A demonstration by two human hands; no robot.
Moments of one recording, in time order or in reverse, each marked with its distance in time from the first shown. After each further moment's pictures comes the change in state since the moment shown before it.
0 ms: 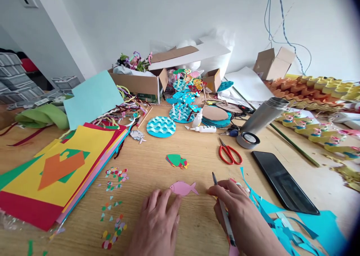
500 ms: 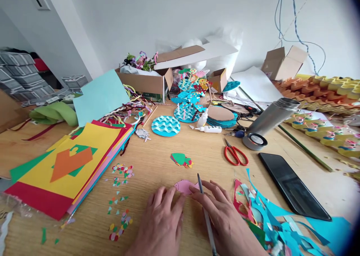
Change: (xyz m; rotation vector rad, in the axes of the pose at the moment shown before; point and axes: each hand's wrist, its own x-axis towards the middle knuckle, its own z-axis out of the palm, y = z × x) left_hand 0.000 0.005 -0.003 -0.152 -0.143 -0.135; right_hand 0.002 -0.030 0.021 0.110 -0.051 -0.203
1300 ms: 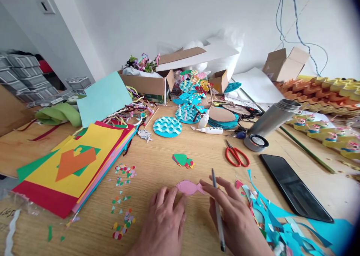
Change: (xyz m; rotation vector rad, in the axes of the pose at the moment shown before) left_hand 0.001 0.001 -0.004 -0.037 -0.042 -0.026; right_hand -0.009 0.016 0.002 -0.057 0.137 0.066
